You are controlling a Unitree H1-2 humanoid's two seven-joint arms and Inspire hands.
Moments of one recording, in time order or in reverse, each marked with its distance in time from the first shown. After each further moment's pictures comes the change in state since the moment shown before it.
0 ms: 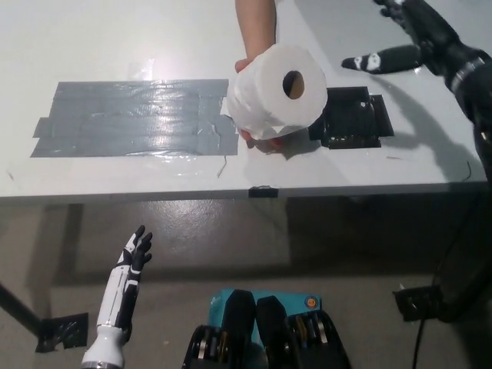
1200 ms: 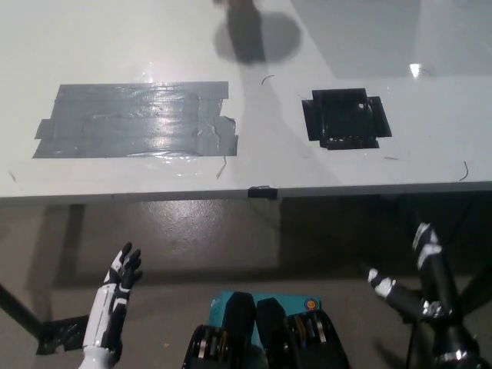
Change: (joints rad) left_arm 0.081 0.003 0.012 -0.088 -0.076 0.017 -0.035; right_arm 0.982 0.290 -0.189 -0.607 -0.036 -0.519 -0.315
